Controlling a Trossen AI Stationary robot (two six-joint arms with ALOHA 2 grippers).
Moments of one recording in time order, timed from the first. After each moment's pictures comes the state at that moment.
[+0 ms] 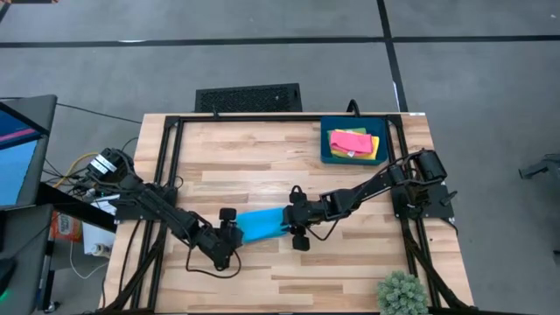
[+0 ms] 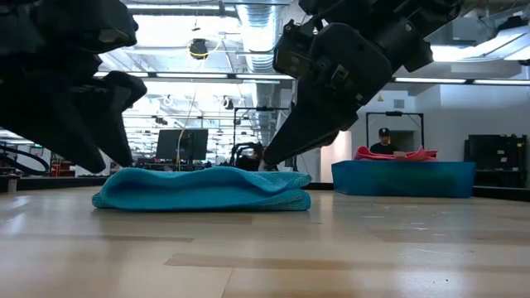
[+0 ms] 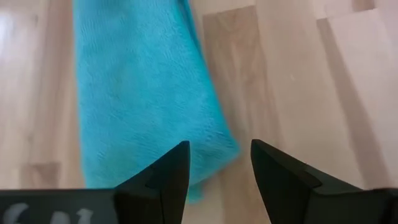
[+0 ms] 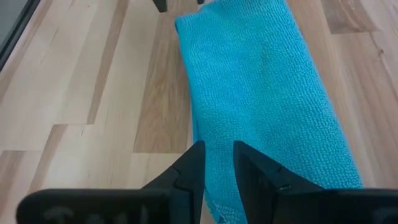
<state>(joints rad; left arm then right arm) -0.61 1.54 0.72 -0.21 -0.42 -0.37 0.24 1.86 0.99 0.11 0.00 0.19</state>
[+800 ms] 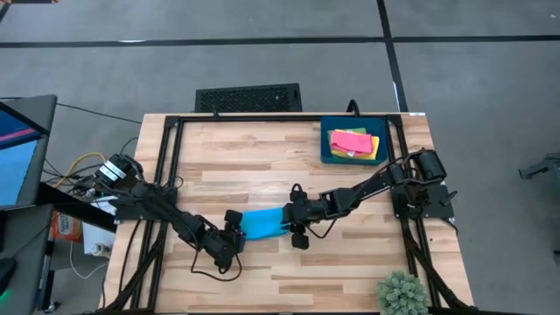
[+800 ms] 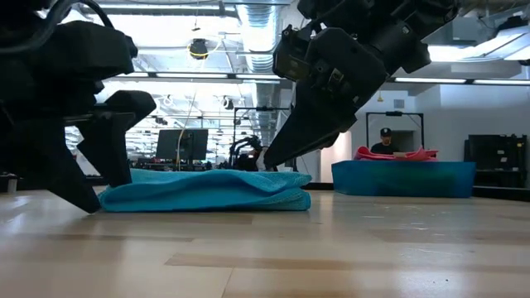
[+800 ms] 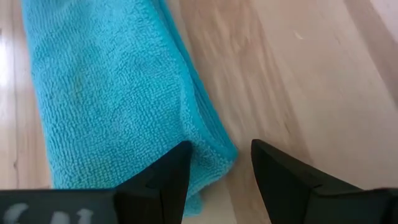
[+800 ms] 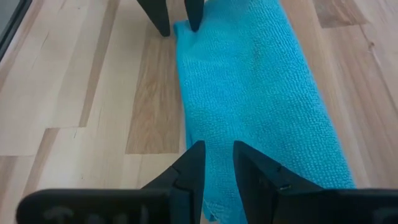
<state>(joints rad) -0.60 1.65 0.73 -0.16 -0.42 -0.18 0.23 1.86 0.99 0.10 0.00 0.21</state>
